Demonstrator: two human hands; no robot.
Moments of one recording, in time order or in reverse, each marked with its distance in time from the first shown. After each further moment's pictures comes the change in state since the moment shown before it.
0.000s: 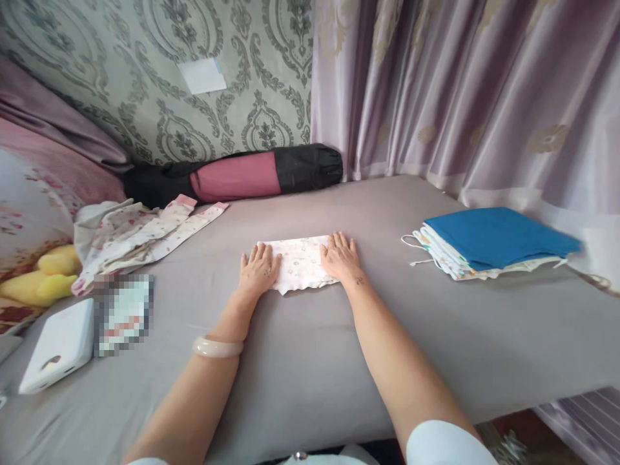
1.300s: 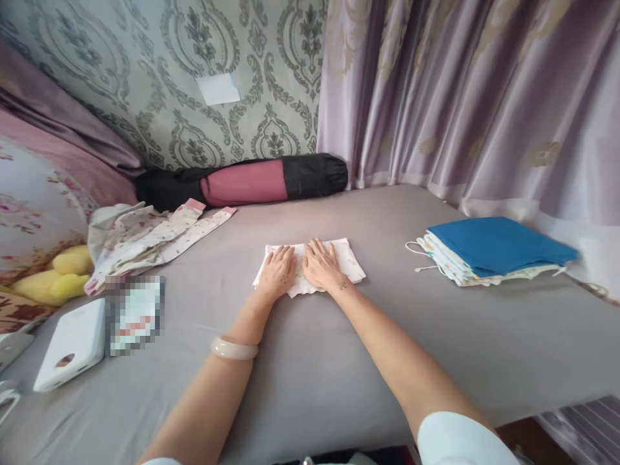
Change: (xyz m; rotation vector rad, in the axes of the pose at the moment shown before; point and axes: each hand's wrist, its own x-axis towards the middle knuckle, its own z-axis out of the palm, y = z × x) left_hand 0.000 0.011 0.003 -0.238 0.130 0.263; right_hand -0.011 -0.059 -0.001 0.051 0.062 -0.298
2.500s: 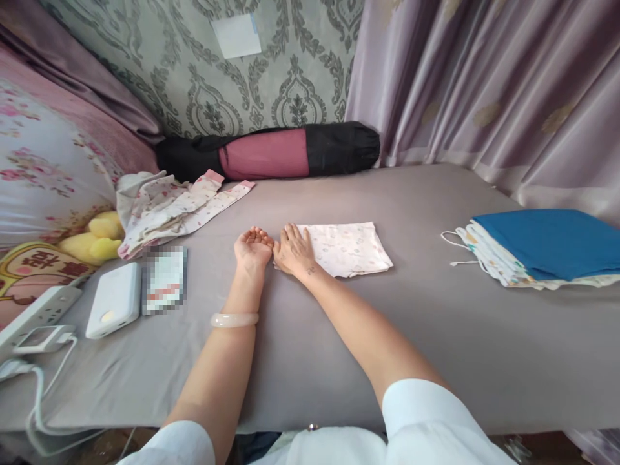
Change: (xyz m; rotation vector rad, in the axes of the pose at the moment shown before) left_hand 0.007 -0.070 -0.040 -2.115 0.676 -1.026; right_hand 0.036 -0.103 0.035 0.129 0.054 -0.114
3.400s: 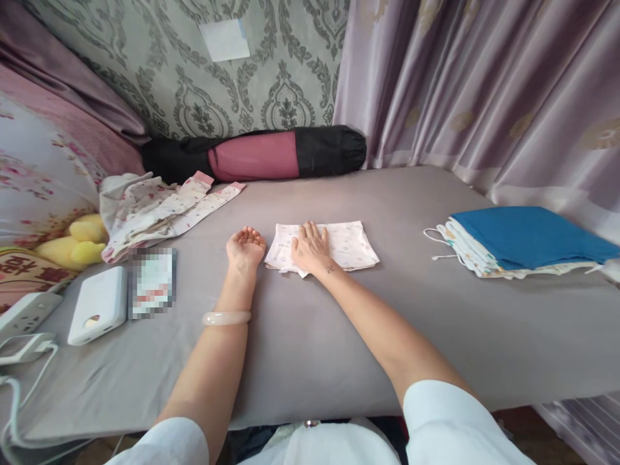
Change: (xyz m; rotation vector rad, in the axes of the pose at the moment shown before) left_hand 0.002 -0.002 -0.001 0.047 0.010 0.003; right_hand -0.022 0.047 -0.027 -0.088 -0.056 0.178
